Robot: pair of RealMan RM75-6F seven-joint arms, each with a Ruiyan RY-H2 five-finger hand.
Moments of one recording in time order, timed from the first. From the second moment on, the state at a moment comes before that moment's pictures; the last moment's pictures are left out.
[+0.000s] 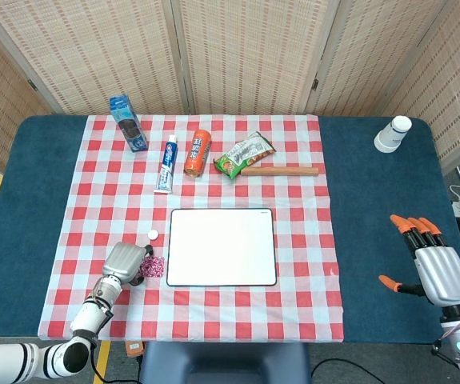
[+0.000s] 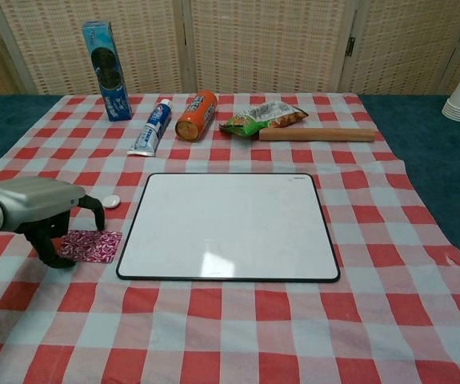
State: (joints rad) left arm -0.75 -1.48 -0.02 -1.65 0.72 1.02 0.75; right arm 0.15 -0.97 0.06 -1.82 -1.50 1.39 -0.02
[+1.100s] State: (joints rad) left arm -0.80 -1.40 -0.08 -1.77 0.74 1.04 0.74; right arm 0.15 -0.97 0.06 -1.81 -1.50 1.39 -0.01
